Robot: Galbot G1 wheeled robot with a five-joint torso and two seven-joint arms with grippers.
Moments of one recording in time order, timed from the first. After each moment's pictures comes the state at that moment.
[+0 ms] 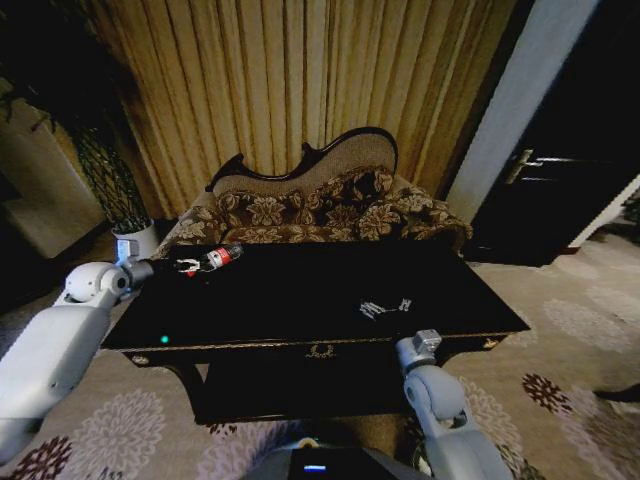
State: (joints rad) left arm 0.72 -0.68 -0.41 -1.48 -0.82 0.69 0.39; right arm -1.46 1.36 0.52 2.12 0.23 -0.17 0.00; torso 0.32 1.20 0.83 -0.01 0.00
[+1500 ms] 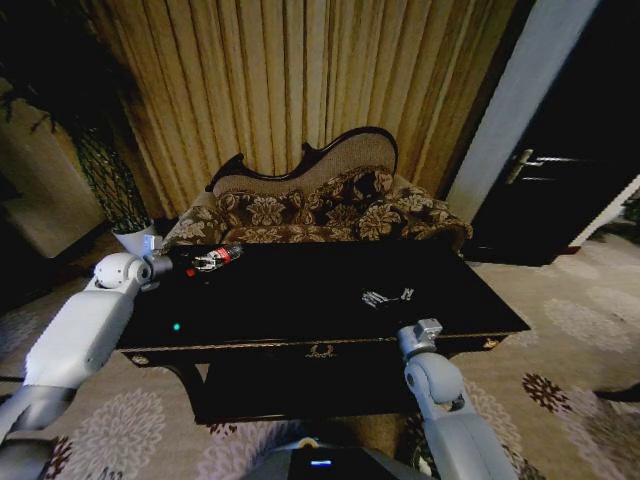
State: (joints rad) left arm 0.60 -0.74 -0.28 -1.38 -0.74 0.71 0.47; right arm -1.39 1.34 0.52 2.07 0.23 -0.15 0.00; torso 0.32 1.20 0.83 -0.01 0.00
